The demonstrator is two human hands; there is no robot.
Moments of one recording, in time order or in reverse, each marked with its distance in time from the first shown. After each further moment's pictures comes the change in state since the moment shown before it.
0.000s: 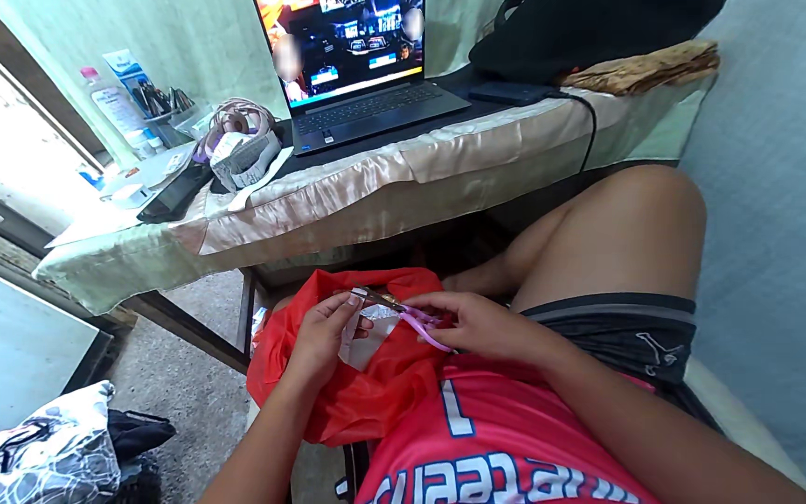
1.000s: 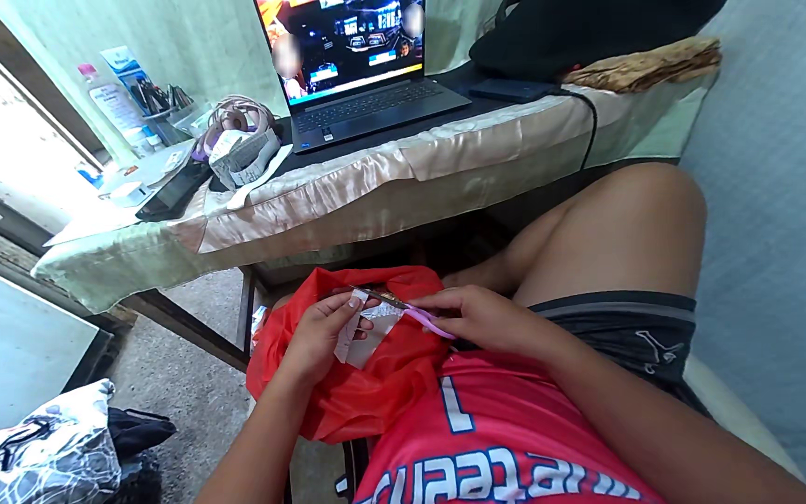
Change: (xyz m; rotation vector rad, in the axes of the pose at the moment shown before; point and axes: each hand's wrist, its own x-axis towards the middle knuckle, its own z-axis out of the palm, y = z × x) left_hand 0.002 0.003 -0.008 0.011 -0.100 -0.057; right_hand -0.001 -0.003 -0.008 -0.059 -0.002 0.054
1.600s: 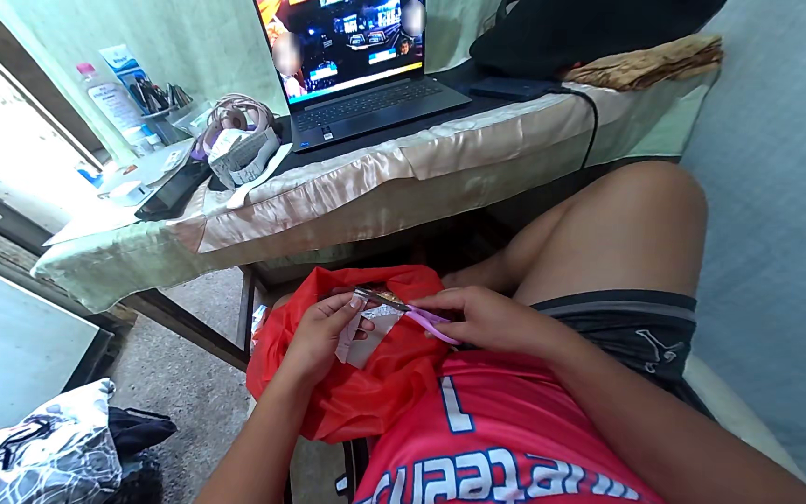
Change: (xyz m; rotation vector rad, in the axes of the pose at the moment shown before) left_hand 0.000 -0.002 0.000 0.010 -0.008 0.005; right_hand -0.003 0.000 -0.003 -0.023 -0.030 -0.021
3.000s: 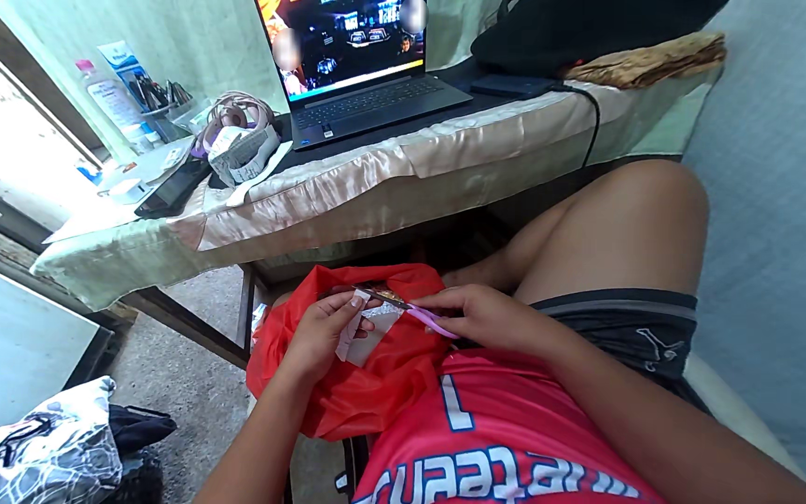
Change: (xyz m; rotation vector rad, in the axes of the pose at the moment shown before) left_hand -0.001 0.000 0.001 0.028 -0.009 0.008; right_hand 0.000 0.002 0.002 0.002 0.021 -0.004
